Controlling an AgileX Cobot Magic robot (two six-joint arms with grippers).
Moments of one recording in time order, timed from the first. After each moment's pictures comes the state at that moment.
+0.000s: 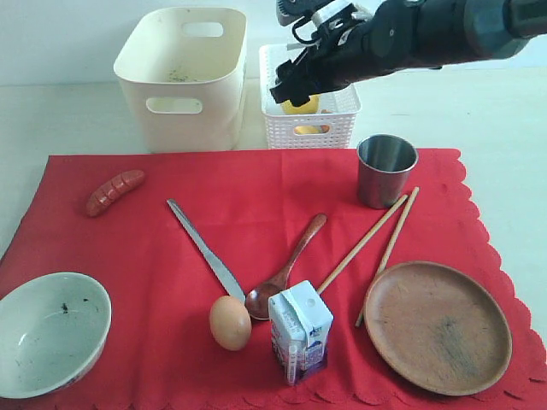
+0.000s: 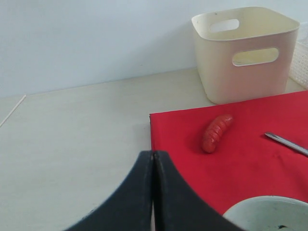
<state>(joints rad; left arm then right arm) -0.03 0.01 0.00 0.00 0.28 0.16 0.42 2.04 -1.41 0.23 0.11 -0.45</state>
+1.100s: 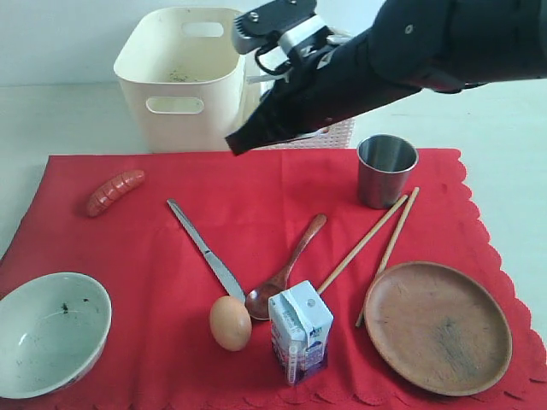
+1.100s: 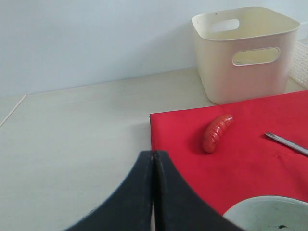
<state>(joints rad) -0.03 0.01 0.00 0.00 0.28 0.16 0.62 1.77 -1.15 0.48 0.24 -0.55</state>
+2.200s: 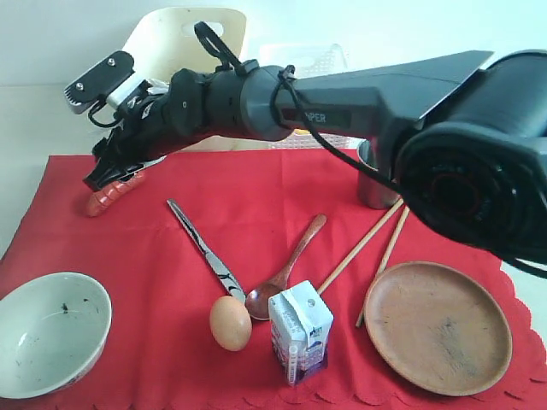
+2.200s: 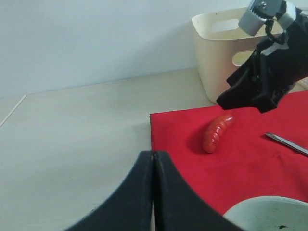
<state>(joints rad) -0.03 0.01 0.00 0.00 0.28 0.16 0.80 2.43 -1.92 0.44 0.29 -0.62</state>
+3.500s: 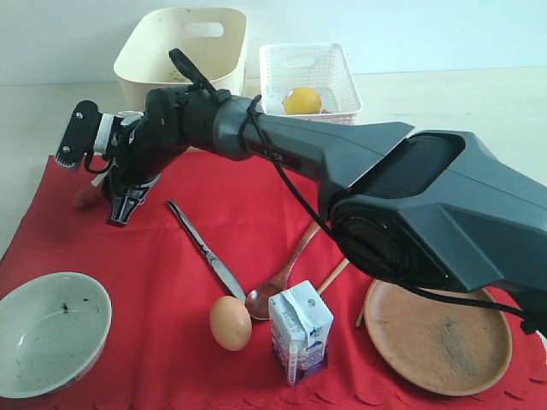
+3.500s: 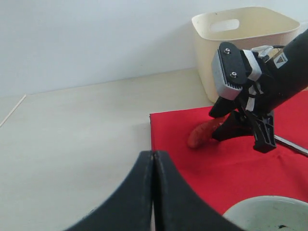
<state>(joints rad) -0.03 0.01 0.00 0.00 0.28 0.16 0.80 2.70 -2.33 0.31 0.62 -0.89</state>
